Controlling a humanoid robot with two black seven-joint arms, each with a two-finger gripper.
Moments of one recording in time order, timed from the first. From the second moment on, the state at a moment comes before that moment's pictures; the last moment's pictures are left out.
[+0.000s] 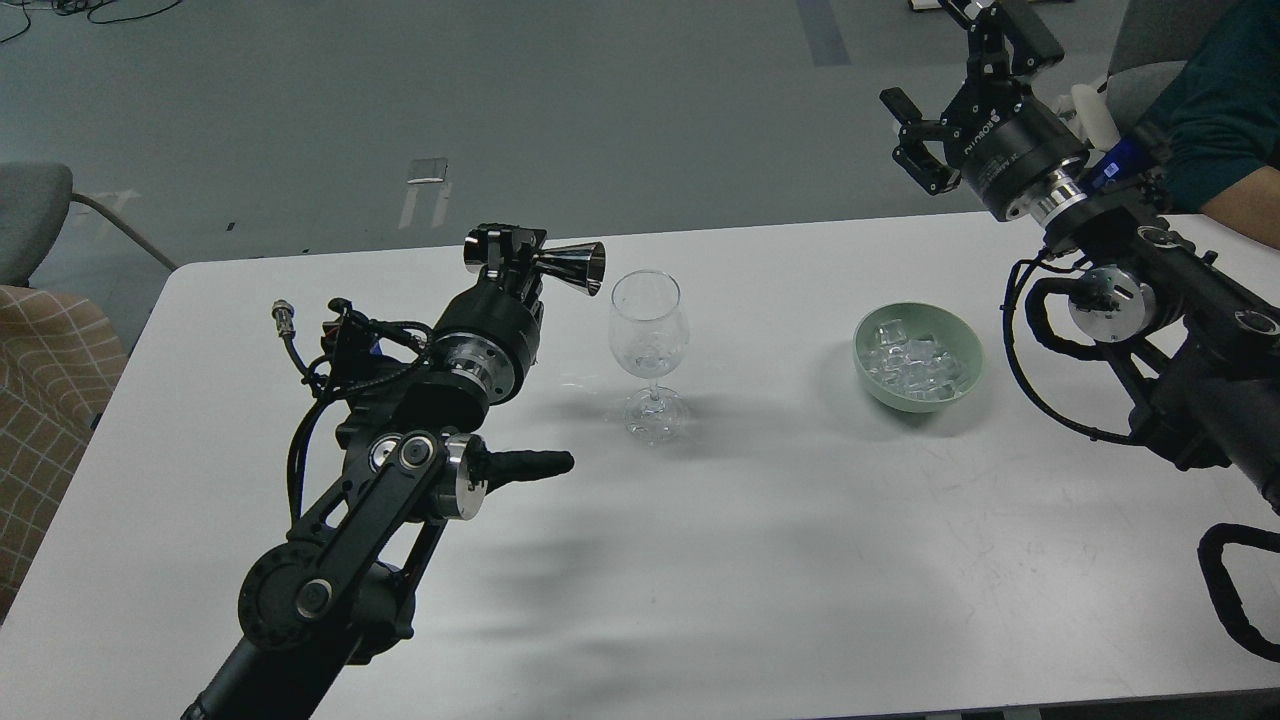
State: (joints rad) left arm -0.36 -0.04 -1.19 -1.59 1.09 0.45 0.49; right arm 0.82 -0.29 0.92 0.72 -0.53 0.39 0.36
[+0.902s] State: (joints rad) left arm -0.10 -0.04 -1.79 -1.47 0.35 0.11 0.45; right arm 0.82 -0.28 0.92 0.72 -0.53 0.38 0.36
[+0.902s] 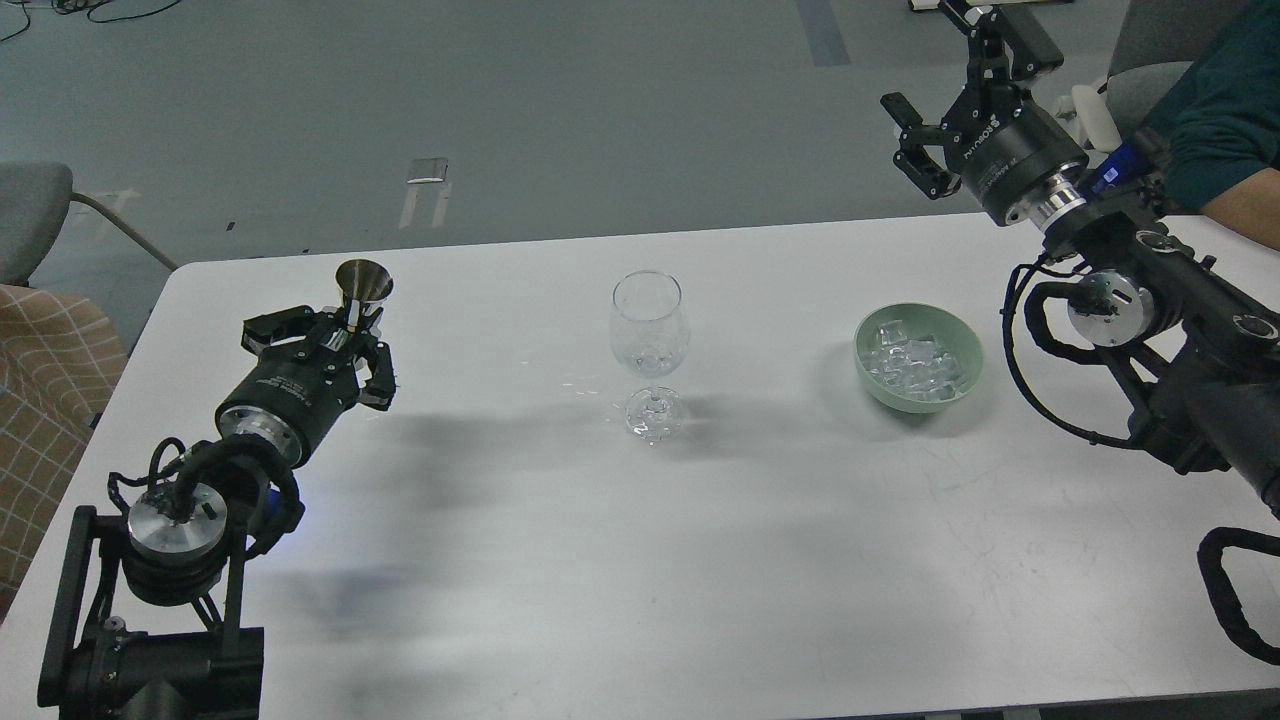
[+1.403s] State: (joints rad) left arm -0.10 -0.04 -1.84 -1.25 0.33 -0.01 0.40; right arm 0.82 -0.29 0.92 0.72 -0.53 0.37 0.36
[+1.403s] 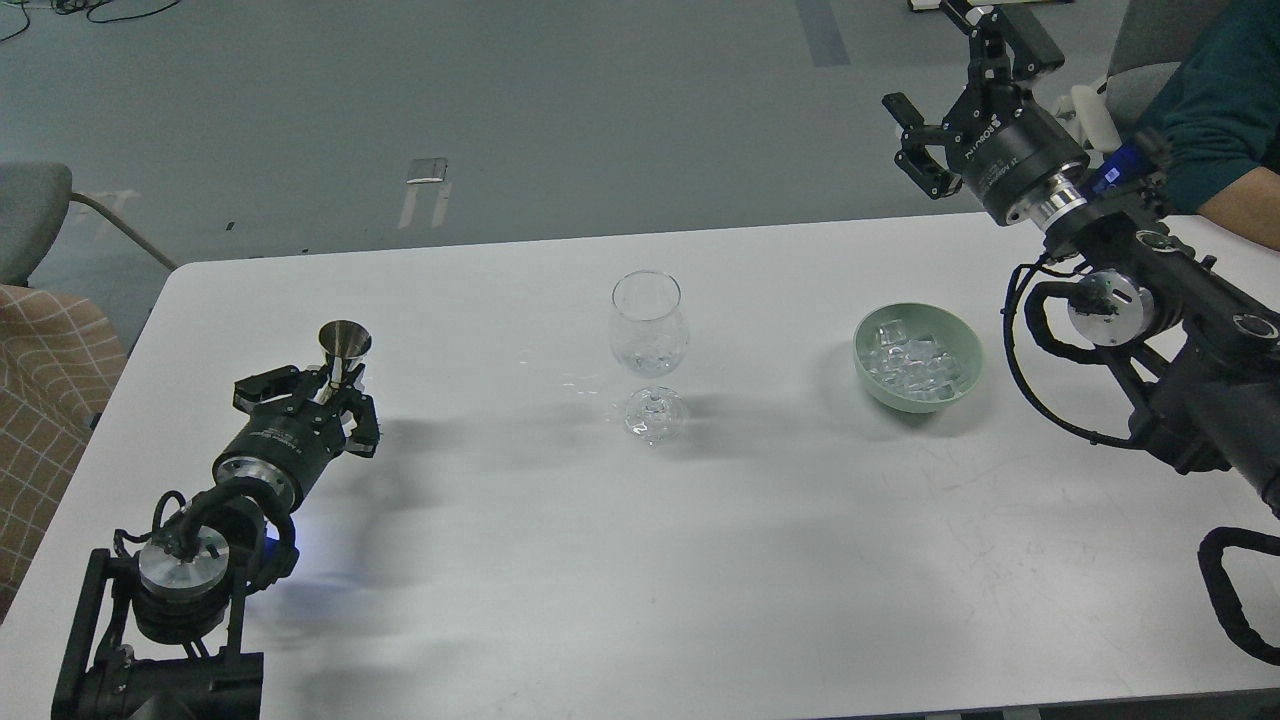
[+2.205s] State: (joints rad) left arm -0.11 -0.04 -1.84 -1.21 0.31 0.00 0.38; right arm 0.82 -0.28 0.92 0.72 -0.54 0.37 0.36
